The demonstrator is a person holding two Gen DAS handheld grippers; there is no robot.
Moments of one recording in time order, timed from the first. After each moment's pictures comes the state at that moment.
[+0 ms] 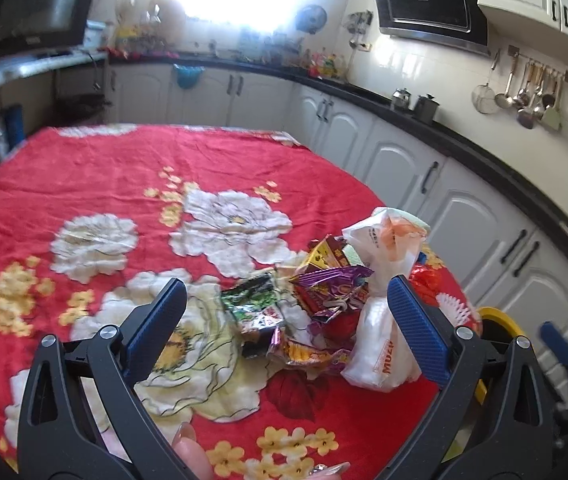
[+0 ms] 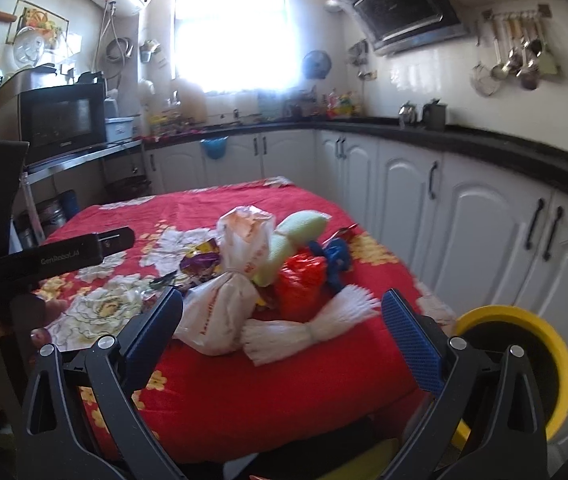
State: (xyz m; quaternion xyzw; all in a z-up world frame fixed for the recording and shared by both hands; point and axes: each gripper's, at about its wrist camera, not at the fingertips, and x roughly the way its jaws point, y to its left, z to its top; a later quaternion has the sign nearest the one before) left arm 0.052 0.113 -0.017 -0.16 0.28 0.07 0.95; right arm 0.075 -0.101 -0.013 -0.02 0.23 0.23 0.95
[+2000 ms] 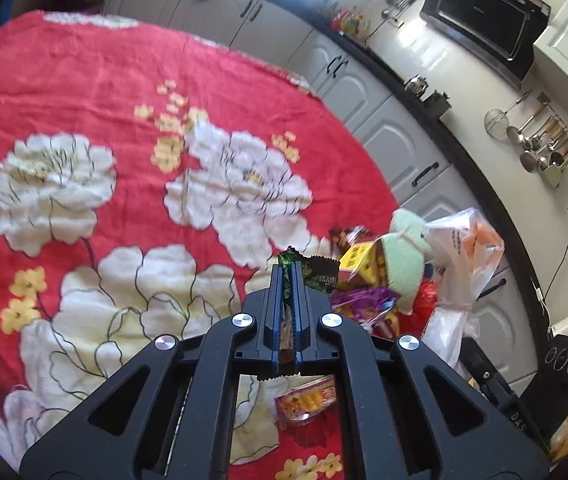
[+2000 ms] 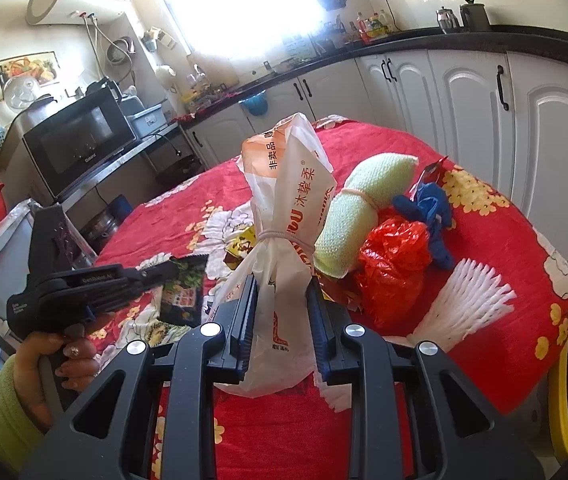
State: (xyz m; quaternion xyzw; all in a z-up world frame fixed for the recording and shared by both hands) left arm 0.101 0.191 -0.051 -0.31 0.35 0.01 0.88; right arm 0.158 -0.077 -0.033 0.09 0.34 0.33 0.88
